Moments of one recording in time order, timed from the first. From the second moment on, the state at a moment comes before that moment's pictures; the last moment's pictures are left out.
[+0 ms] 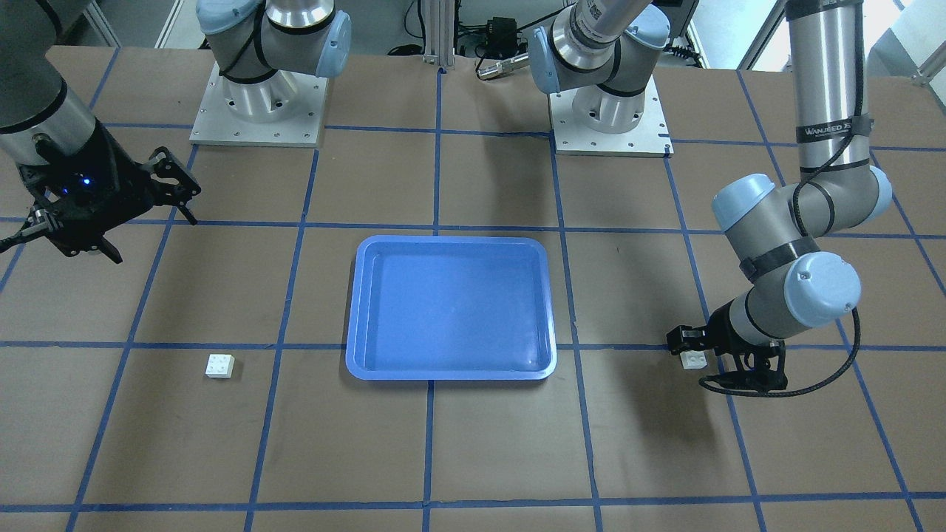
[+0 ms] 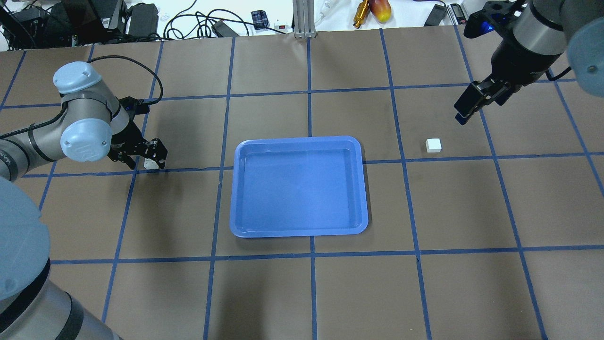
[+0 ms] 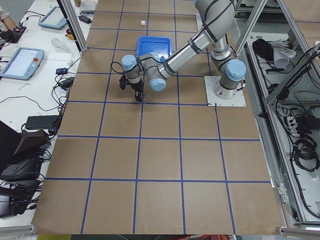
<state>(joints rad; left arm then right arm) -1.25 -2.04 -1.81 -0.99 1.61 0.32 1.36 -1.52 1.67 -1.70 -1.51 -0.87</state>
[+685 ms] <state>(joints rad) -1.25 -2.05 -1.81 -0.97 1.59 0.31 1.23 -1.39 1.67 -1.71 -1.48 -1.42</state>
